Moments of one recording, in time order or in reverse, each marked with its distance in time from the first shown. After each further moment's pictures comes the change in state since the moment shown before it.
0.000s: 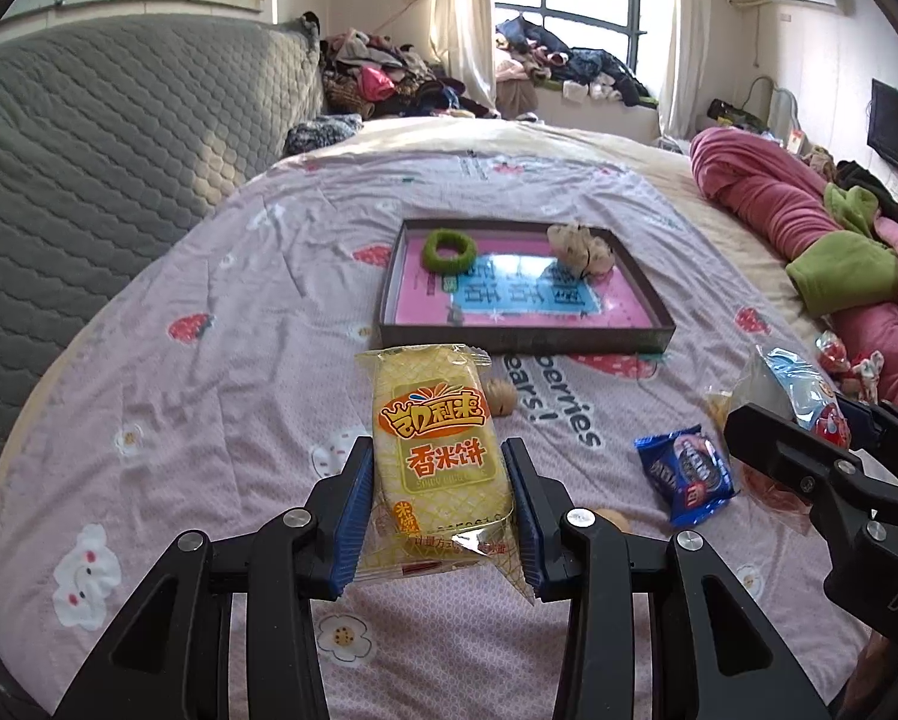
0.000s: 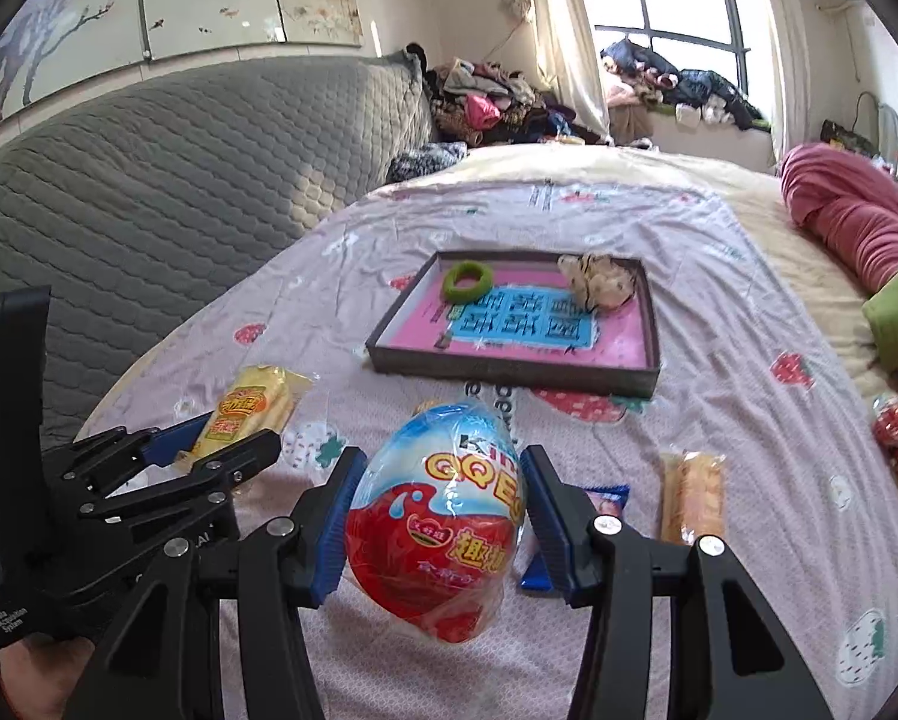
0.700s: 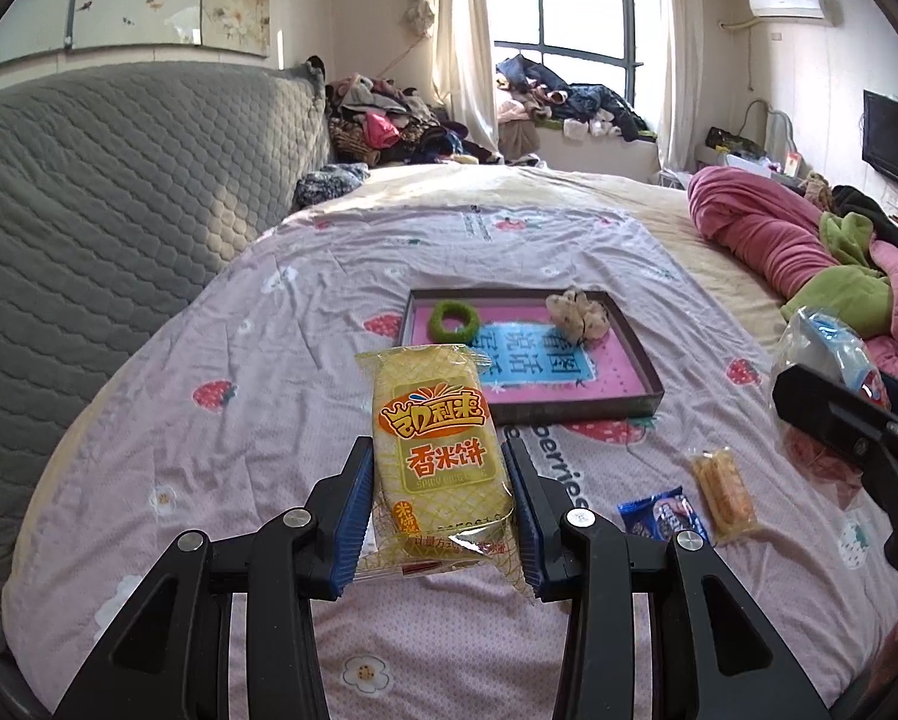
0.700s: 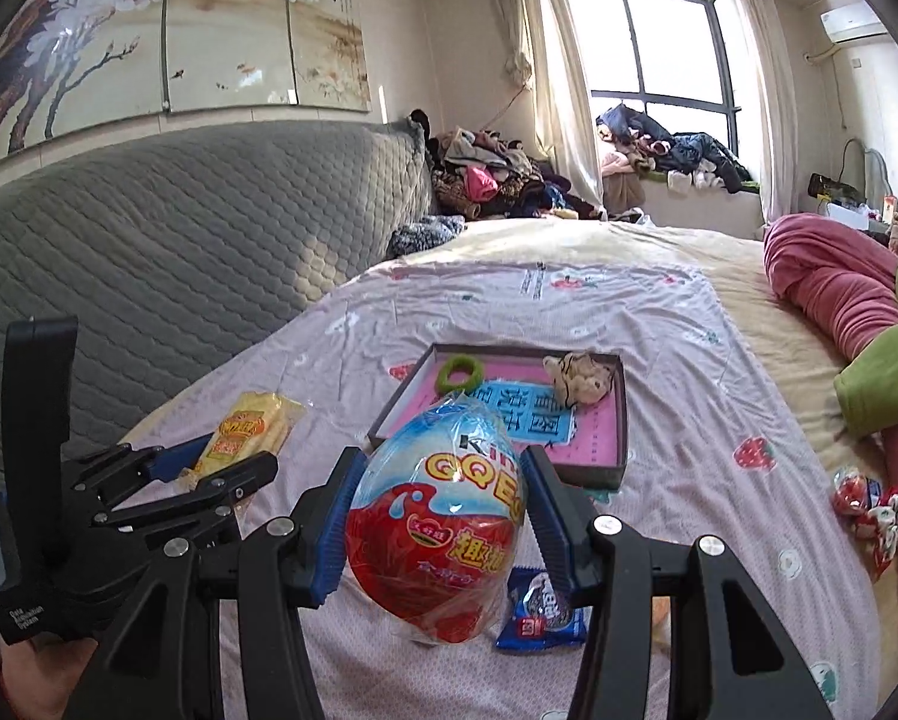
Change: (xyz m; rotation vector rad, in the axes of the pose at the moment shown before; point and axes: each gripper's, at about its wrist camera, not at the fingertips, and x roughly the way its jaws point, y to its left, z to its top) left arm -0.042 -0.005 0.040 0.015 -0.102 0.022; right arm -0.054 0.004 0.043 -0.030 -0.160 -0.017
